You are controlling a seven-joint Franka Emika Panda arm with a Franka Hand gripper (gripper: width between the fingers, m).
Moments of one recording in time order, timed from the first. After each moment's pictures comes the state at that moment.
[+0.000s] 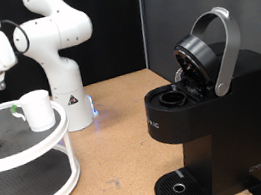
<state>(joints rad) 0.10 -0.64 -0.72 -2.54 -0.36 1.99 -2.02</state>
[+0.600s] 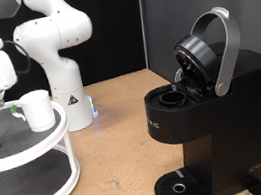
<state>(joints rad) 0.10 -0.56 -0.76 -2.58 -0.41 2.13 -2.06</state>
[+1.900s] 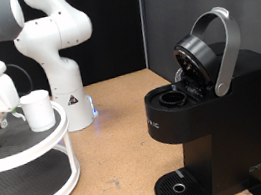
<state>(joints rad) 0.12 -0.44 -0.84 -2.62 -0.40 2.26 -2.12</state>
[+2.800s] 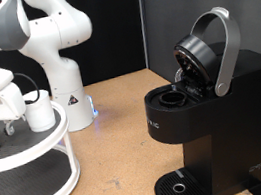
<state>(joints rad) 0.13 -0.41 -0.86 -2.67 -0.40 2.35 -2.12</state>
